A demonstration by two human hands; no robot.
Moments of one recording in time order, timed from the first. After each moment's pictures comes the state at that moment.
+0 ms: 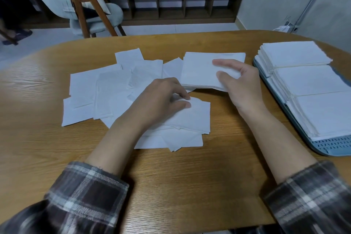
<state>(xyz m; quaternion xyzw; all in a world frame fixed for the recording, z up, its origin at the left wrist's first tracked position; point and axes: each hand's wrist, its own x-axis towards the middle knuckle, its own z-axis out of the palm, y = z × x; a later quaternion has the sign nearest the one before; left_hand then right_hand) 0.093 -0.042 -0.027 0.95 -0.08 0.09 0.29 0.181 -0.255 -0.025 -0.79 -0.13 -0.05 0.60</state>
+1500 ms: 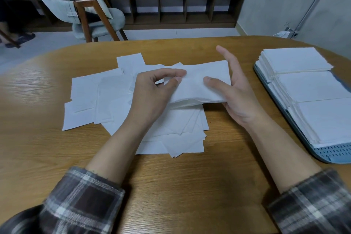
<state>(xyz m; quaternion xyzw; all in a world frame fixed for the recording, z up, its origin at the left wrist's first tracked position) 0.090 -0.054 -0.013 0.77 0.08 0.23 0.59 0.171 -0.248 -0.017 -0.64 -0.22 0.12 0.73</state>
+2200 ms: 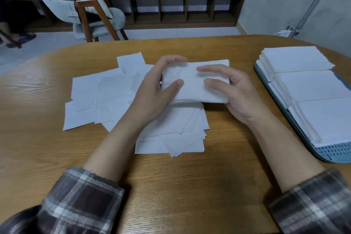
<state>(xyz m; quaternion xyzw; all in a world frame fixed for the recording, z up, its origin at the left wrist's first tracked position) 0.088 -0.044 -0.010 0.83 -0.03 0.19 0.52 0.171 -0.252 -0.014 -0.68 -0.29 0.11 0.66</state>
